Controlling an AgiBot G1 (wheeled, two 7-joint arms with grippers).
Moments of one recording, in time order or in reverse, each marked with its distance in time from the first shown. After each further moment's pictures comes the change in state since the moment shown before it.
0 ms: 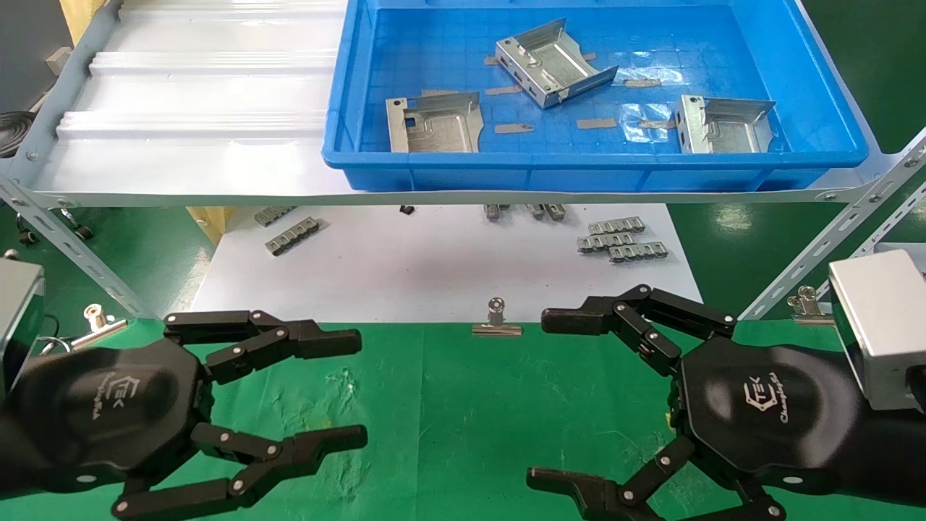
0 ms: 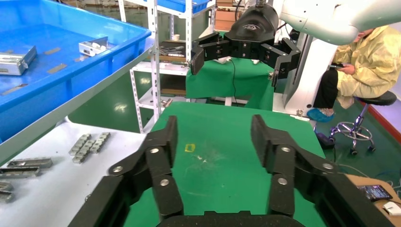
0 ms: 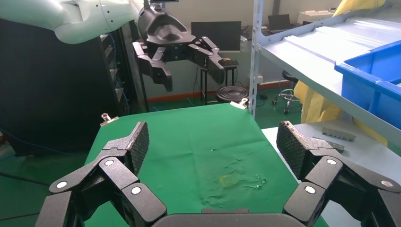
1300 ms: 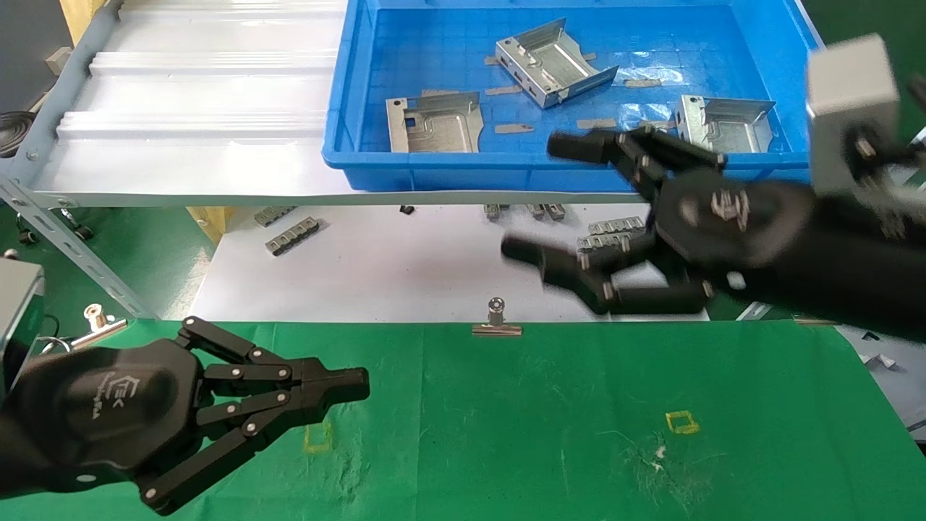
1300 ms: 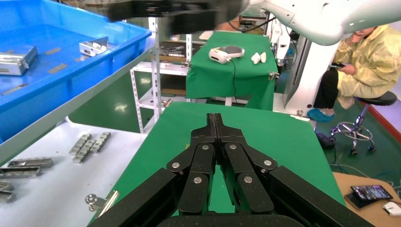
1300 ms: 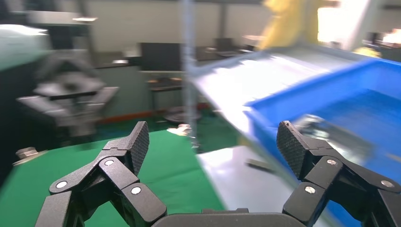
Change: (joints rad) left arm 0.000 0.000 0.000 0.001 0.000 0.000 0.000; right arm 0.190 -0.108 -0.029 -0.053 -0.133 0.234 0.081
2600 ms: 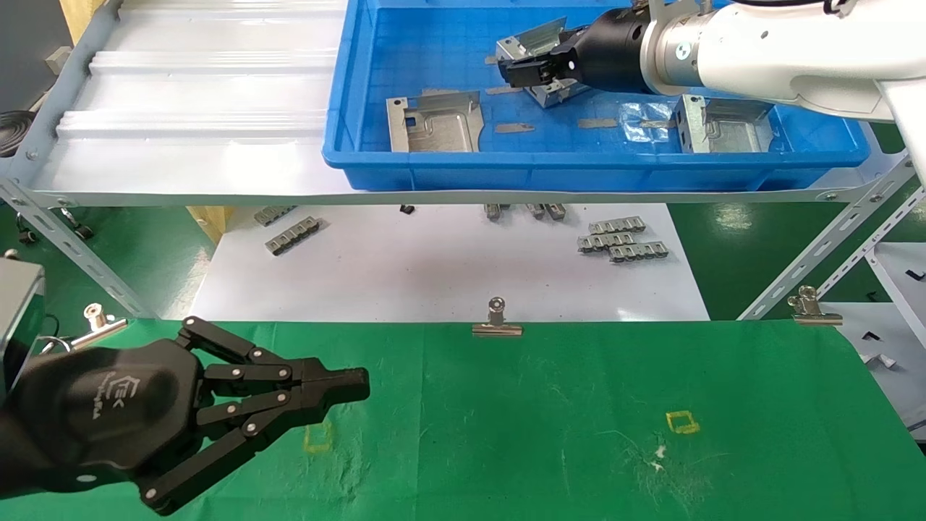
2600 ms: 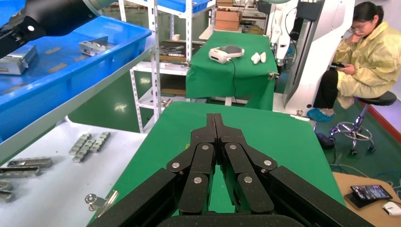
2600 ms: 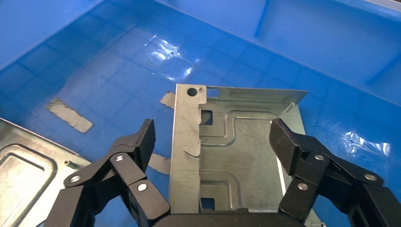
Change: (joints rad) left arm 0.000 0.000 0.001 0.000 -0.001 0.000 0.000; right arm 0.656 -0.580 -0.437 -0.785 -0.851 0.548 0.458
